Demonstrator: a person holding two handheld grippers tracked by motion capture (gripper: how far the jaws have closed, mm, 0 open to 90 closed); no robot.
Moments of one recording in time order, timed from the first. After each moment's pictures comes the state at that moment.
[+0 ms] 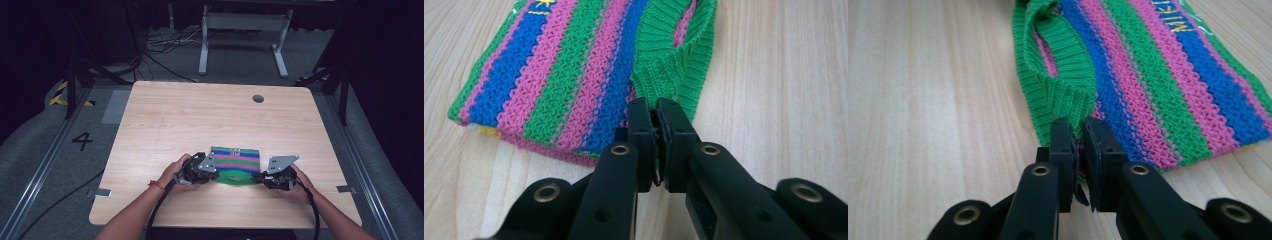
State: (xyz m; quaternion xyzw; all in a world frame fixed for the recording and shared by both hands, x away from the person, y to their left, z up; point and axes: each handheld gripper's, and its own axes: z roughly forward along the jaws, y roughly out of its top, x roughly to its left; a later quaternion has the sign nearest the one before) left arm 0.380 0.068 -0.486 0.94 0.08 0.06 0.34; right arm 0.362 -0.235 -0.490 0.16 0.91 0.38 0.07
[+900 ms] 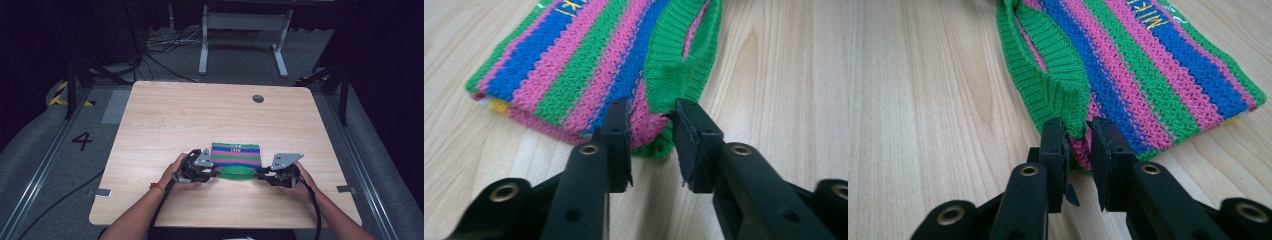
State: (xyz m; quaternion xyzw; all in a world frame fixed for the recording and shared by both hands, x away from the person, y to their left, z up) left arm 0.386 0.076 -0.488 0.91 0.14 0.06 0.38; right arm 0.369 -0.248 -0.493 0.18 0.90 0.39 0.10
